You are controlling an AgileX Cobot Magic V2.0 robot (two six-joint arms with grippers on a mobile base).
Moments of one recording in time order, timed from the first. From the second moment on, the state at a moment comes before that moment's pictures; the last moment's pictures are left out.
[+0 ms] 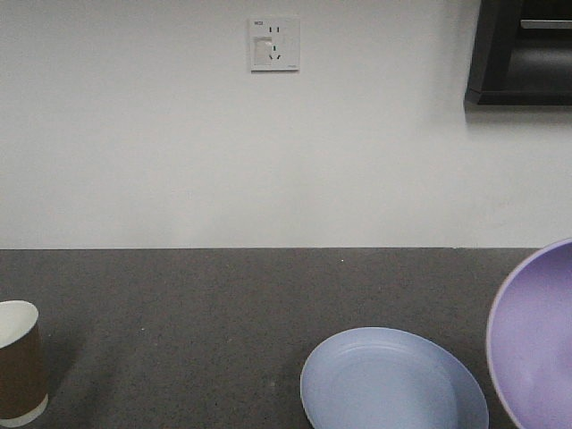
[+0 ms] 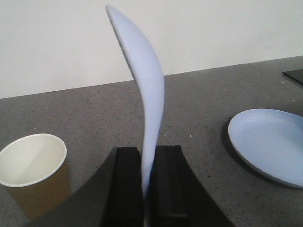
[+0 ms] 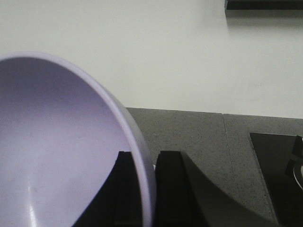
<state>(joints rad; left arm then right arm) -0.14 0.66 -0.79 -0.44 0.53 0.36 -0.21 0.56 -0.76 0.70 0.59 -0.64</state>
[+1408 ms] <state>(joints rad) -0.14 0.66 -0.79 -0.44 0.58 0.36 0.08 1.80 -1.37 0.54 0.80 -0.36</state>
